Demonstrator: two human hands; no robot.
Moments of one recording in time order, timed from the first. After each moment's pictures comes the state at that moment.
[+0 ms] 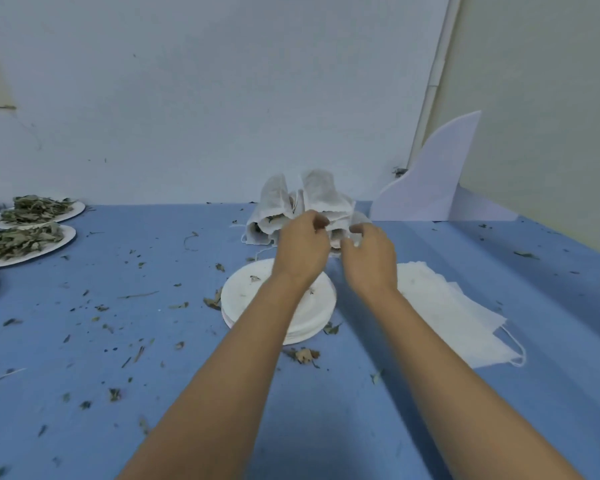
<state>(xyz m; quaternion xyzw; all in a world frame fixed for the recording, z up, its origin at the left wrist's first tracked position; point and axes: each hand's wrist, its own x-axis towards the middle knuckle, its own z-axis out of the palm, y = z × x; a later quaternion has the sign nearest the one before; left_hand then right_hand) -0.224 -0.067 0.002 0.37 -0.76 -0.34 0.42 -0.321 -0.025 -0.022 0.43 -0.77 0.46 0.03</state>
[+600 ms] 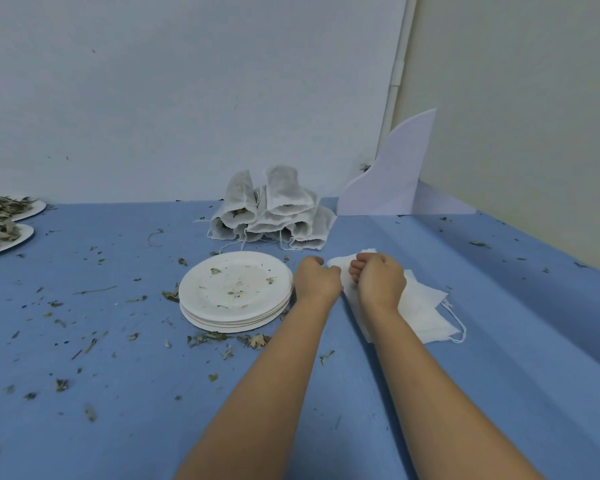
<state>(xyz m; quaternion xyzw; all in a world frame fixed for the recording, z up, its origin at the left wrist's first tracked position) -0.294 -0.015 -0.047 0.45 -0.59 -0.58 0.33 -0.355 0.026 -0.046 0.14 -0.68 0.70 -0.14</state>
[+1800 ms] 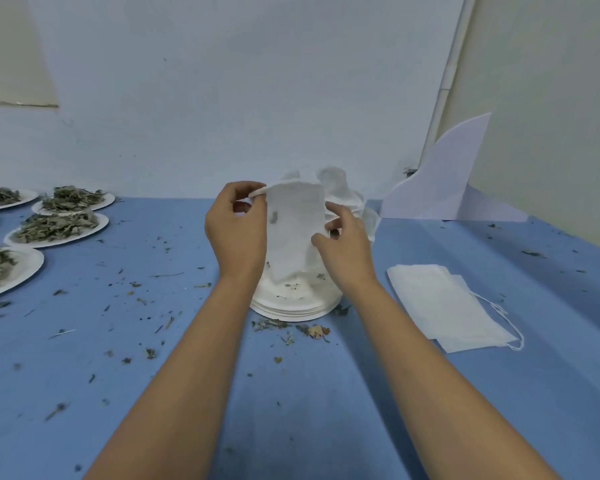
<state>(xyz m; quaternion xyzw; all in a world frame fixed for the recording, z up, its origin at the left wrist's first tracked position) -0.146 -0.053 0.013 0.35 -0.52 -0.32 0.71 -0.267 -0.013 -0.010 0.48 -0.64 0.58 -0.15</state>
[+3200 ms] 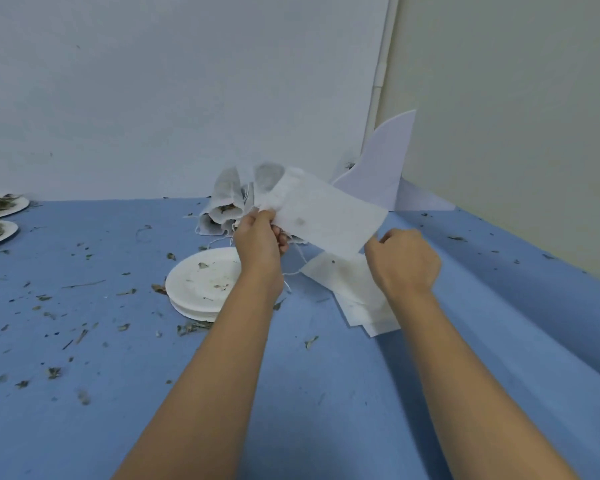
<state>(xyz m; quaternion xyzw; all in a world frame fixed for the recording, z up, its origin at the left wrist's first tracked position) -0.245 -0.018 0.004 0.30 -0.33 -0.70 0.55 -0.384 0.073 -0.012 0.31 -0.88 0.30 0.18</state>
